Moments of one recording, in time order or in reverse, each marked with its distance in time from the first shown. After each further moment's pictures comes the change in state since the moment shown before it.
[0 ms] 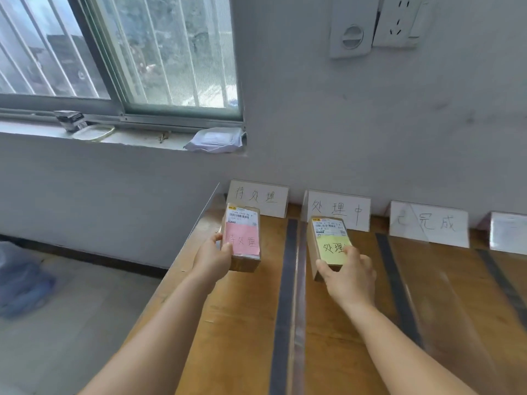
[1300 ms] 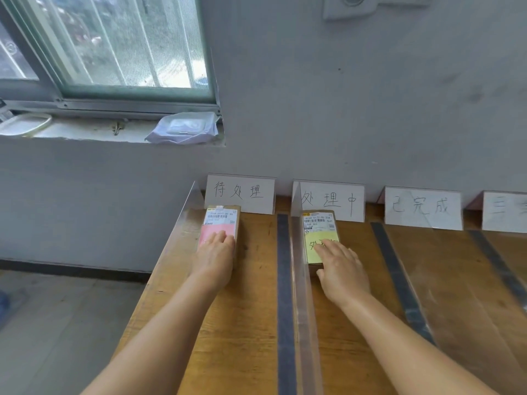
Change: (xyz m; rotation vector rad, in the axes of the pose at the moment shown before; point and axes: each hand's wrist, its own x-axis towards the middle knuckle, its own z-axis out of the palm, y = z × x) left_hand 0.069 -0.002 0.035 0.983 -0.143 0.526; right_hand 0.044 0.006 0.036 -0.488 -0.152 -0.358
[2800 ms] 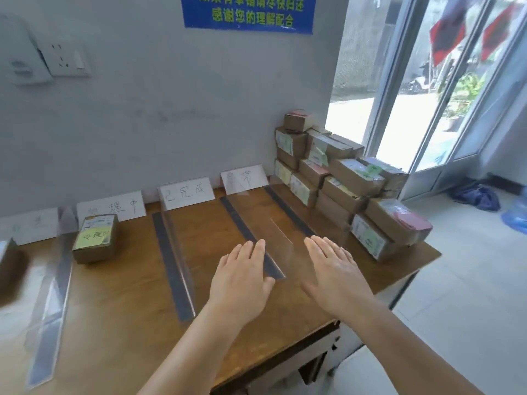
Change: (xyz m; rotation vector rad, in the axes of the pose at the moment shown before) left_hand -0.350 0.464 -0.040 -0.236 0.096 0.676; right_hand -0.450 0.281 -0.189 -0.038 0.231 0.368
